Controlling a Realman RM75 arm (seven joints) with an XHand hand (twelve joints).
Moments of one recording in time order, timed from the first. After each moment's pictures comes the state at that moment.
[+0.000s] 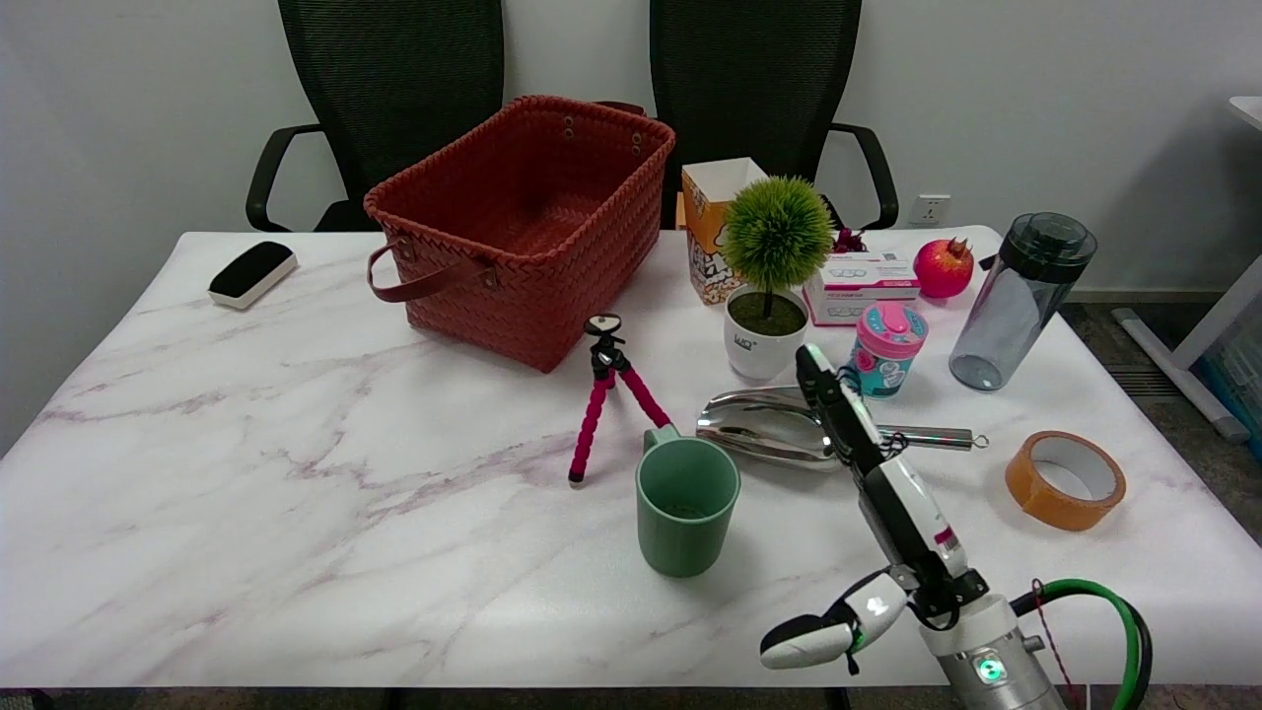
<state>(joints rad) -0.50 -0.99 -2.22 1.44 0.77 1.38 0.71</state>
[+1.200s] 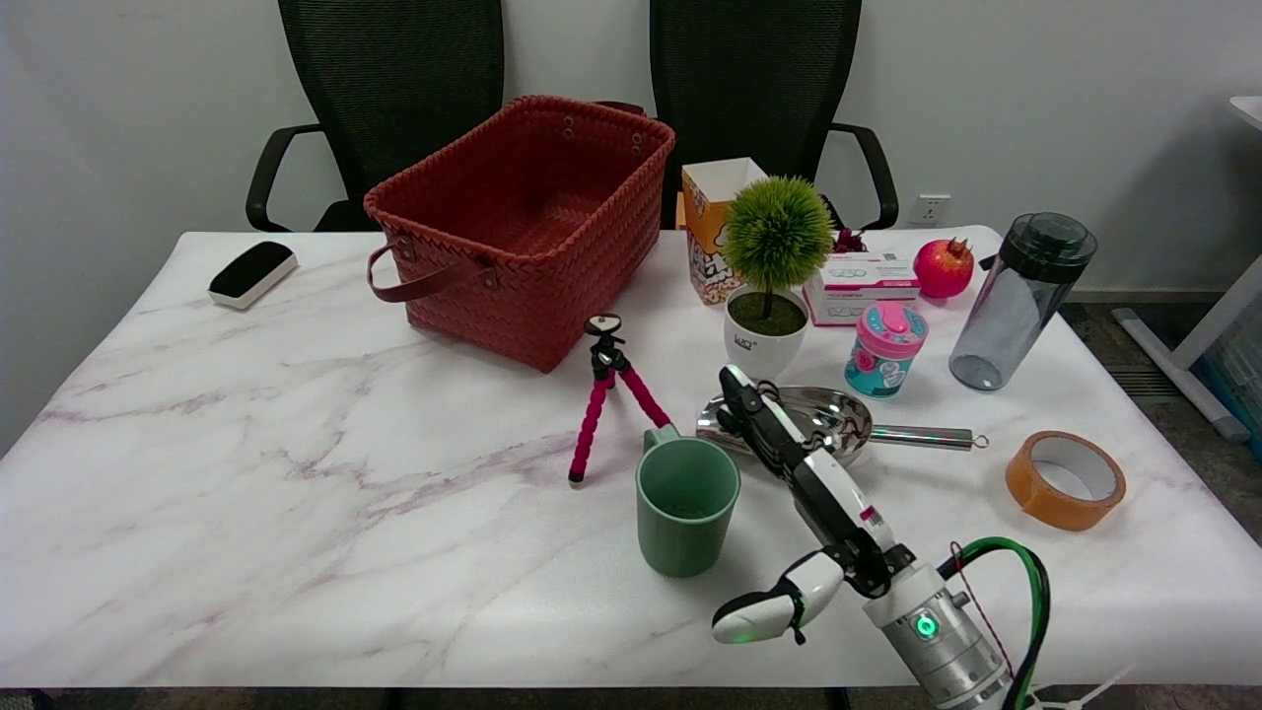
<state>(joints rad) -0.38 -0.96 -2.24 1.42 0.78 1.15 0.84</state>
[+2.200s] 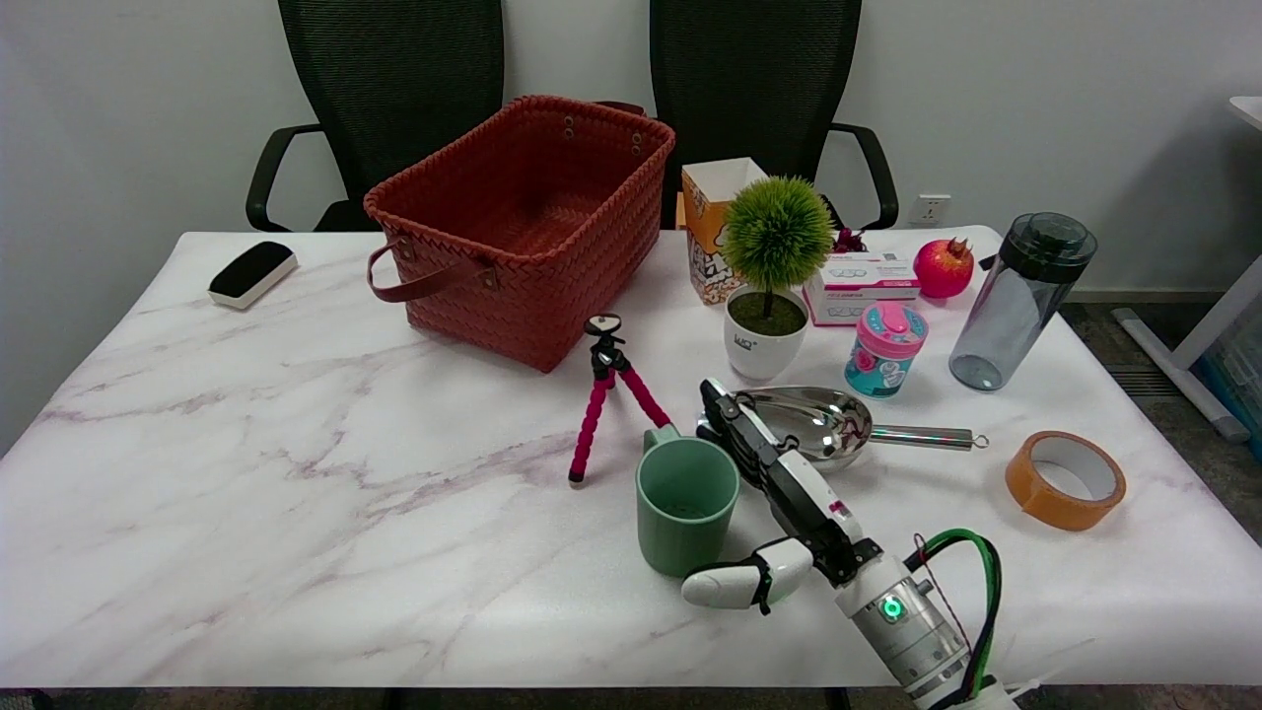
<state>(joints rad) -0.32 -1.00 -2.24 1.38 0.82 1.02 0.91</state>
